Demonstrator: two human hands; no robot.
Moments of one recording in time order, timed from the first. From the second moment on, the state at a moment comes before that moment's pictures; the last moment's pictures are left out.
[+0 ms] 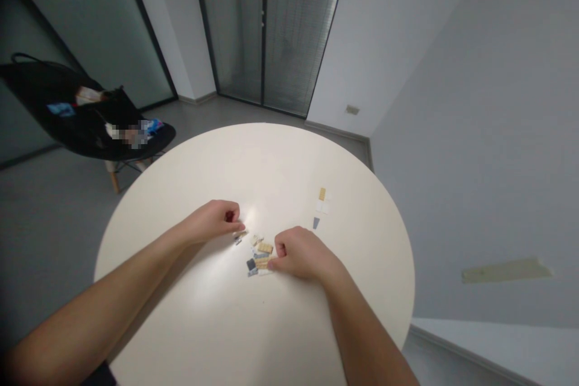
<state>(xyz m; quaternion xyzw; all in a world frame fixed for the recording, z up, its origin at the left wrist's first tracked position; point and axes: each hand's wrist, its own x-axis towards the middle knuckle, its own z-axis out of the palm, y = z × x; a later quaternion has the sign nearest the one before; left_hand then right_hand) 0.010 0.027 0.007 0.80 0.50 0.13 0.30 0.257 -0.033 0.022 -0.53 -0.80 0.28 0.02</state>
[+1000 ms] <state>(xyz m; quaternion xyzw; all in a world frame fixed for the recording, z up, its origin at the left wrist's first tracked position) 0.030 0.009 0.012 0.87 0.38 0.06 0.30 0.255 -0.021 0.020 -0.54 -0.79 0.27 0.10</state>
